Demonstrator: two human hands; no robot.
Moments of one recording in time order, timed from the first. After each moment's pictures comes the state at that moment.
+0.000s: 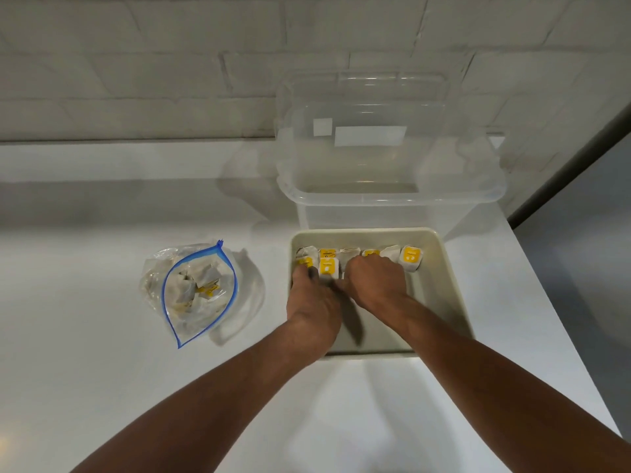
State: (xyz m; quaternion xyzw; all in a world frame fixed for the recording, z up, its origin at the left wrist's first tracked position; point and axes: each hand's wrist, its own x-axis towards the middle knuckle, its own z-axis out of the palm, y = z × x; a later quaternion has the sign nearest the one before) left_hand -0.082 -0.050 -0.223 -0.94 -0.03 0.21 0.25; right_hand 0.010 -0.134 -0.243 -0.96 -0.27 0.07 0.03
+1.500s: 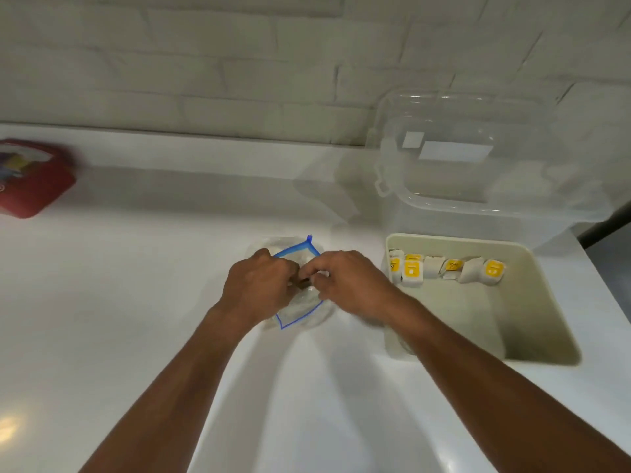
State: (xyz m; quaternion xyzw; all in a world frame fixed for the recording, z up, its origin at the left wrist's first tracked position) left_hand -0.189 0.157 -0.193 -0.99 -0.16 0.03 -0.05; right_hand -0.098 0.009 -0.171 -0.86 -0.39 0.22 0.24
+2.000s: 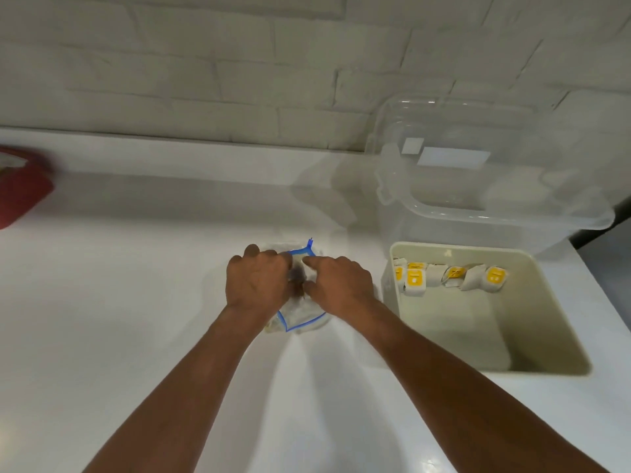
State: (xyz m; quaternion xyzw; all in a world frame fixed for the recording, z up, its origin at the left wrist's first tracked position) left_hand -0.159 0.173 -0.218 -0.98 -0.20 -0.04 0.04; right_hand -0.087 0.051 -0.210 -0.93 -0.31 0.15 0.09
